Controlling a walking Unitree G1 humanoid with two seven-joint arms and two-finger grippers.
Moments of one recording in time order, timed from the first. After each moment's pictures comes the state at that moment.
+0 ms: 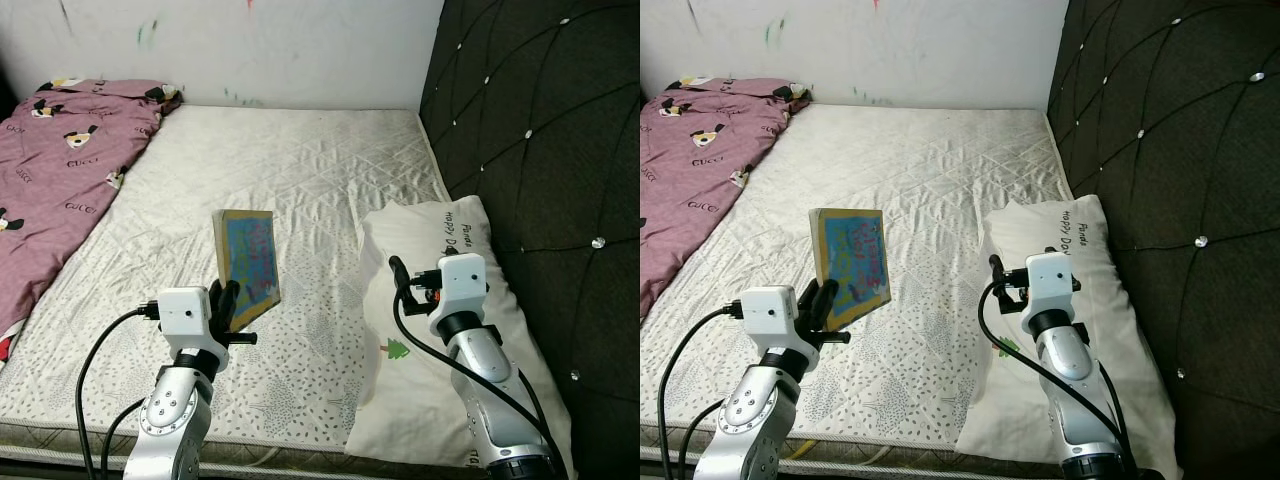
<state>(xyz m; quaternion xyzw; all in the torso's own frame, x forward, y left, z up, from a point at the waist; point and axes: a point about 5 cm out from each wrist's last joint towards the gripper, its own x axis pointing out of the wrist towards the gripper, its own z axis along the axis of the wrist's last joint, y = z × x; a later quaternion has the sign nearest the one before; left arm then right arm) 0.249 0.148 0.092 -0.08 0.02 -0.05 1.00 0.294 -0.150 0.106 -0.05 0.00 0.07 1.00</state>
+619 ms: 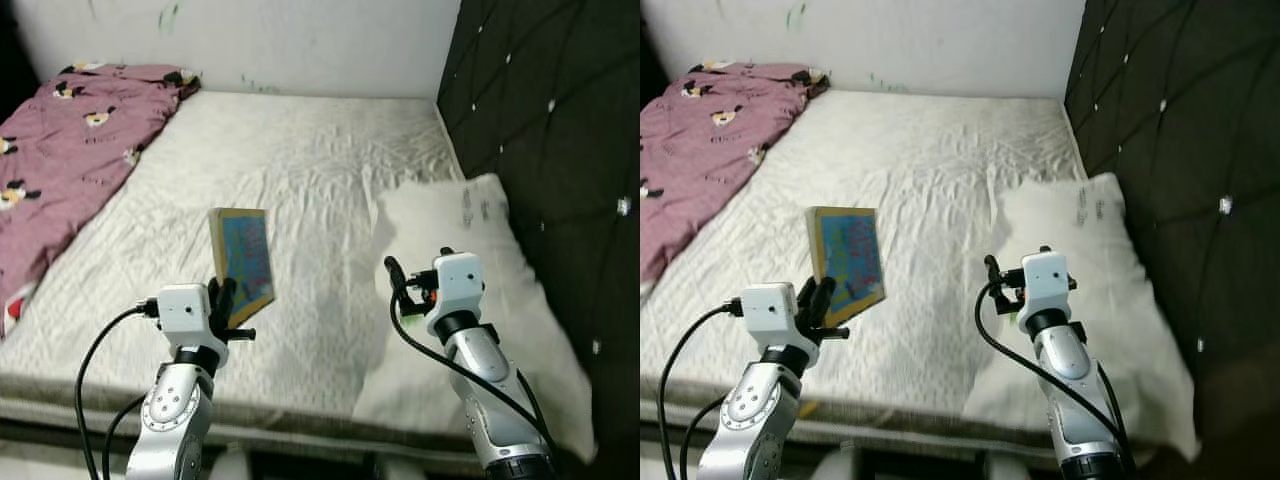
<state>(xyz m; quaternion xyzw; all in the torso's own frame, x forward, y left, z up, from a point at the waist) 0.252 0.150 0.092 -0.08 0.02 -0.03 1.00 0.294 -0.147 0.105 -0.05 0.00 0.08 1.00</state>
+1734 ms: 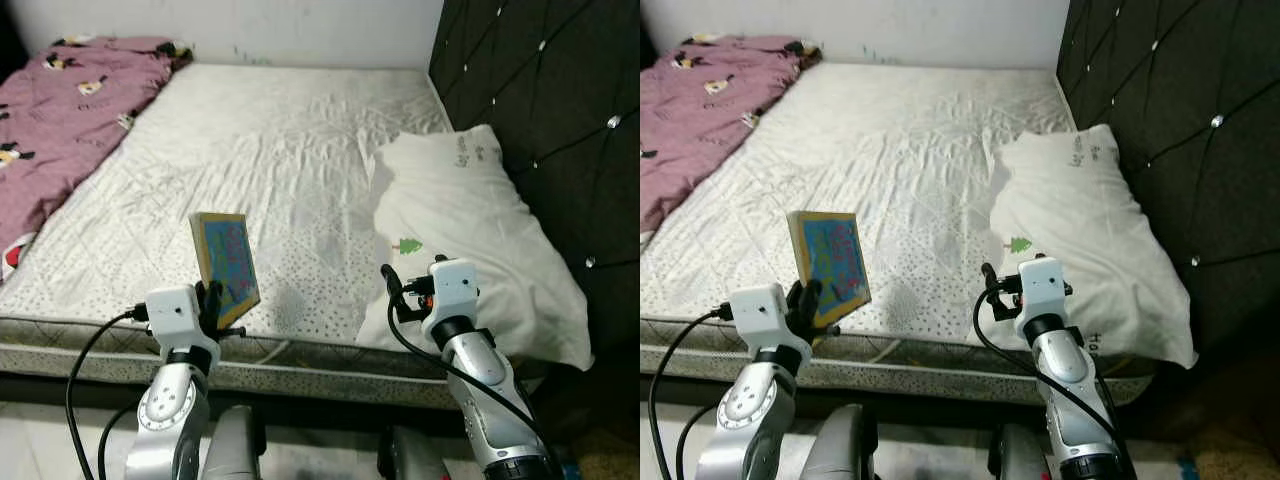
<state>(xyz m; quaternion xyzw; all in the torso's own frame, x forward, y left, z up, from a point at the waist) 0.257 0.157 0.093 -0.10 0.02 0.01 1.00 0.294 -0.146 0.098 -0.05 0.01 0.09 0.99</state>
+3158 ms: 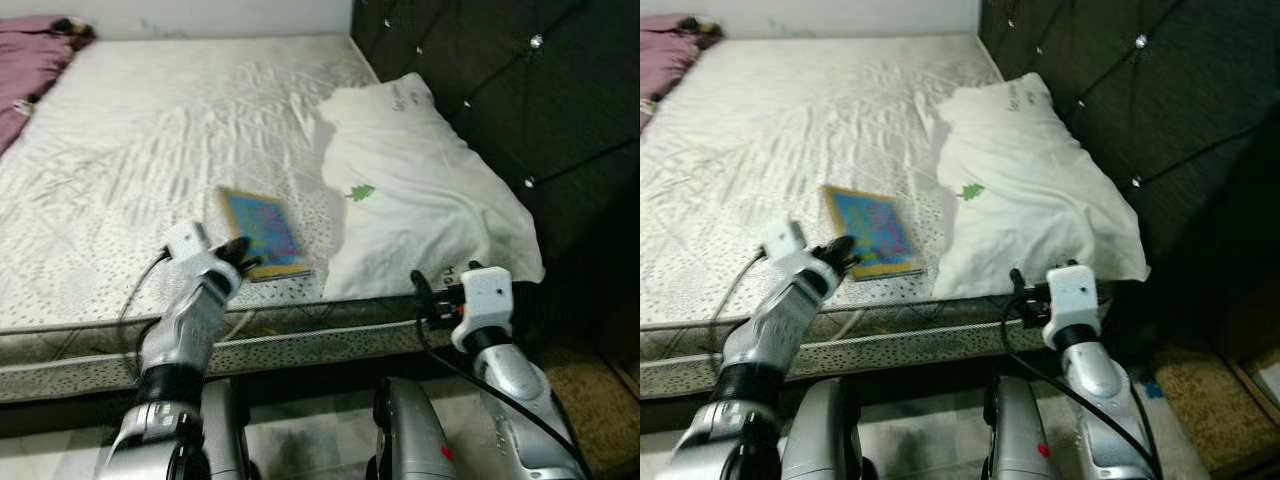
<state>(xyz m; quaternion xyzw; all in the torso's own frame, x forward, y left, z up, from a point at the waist) 0.356 0.142 0.106 -0.32 0.14 -0.06 0.93 0.276 -0.179 0.103 -0.08 0.01 0.06 1.00</state>
